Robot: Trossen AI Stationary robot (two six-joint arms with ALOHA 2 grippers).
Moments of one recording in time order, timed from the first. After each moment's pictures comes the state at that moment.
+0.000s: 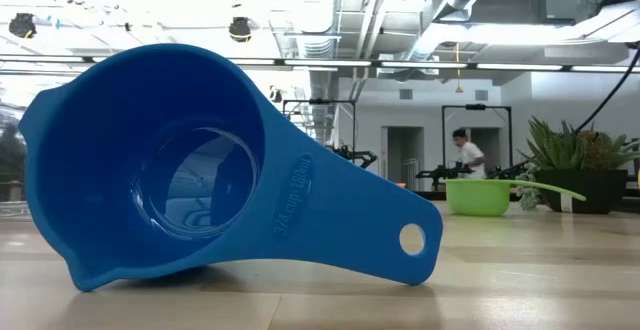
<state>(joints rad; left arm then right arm) -0.36 1.42 1.44 -0.71 -0.34 -0.32 0.92 1.28 0.92 -0.72 -0.03 1.39</state>
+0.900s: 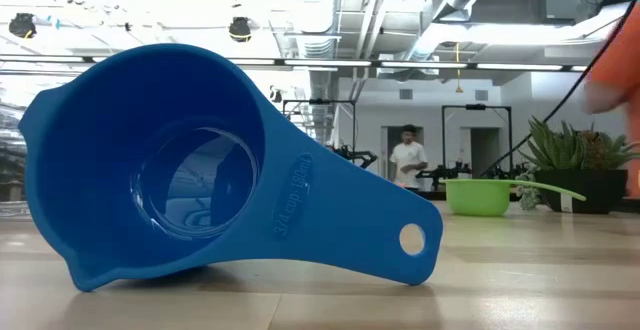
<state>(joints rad) -0.36 1.42 1.44 -0.72 -0.35 -0.33 1.02 1.67 0.92 -0.74 -0.12 1.41</state>
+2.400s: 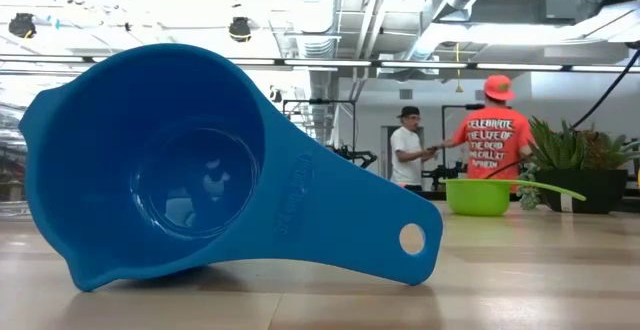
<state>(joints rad) -0.74 1.19 1.32 -1.29 -0.83 -0.98 0.26 1.61 1.33 0.01 0.36 0.33</state>
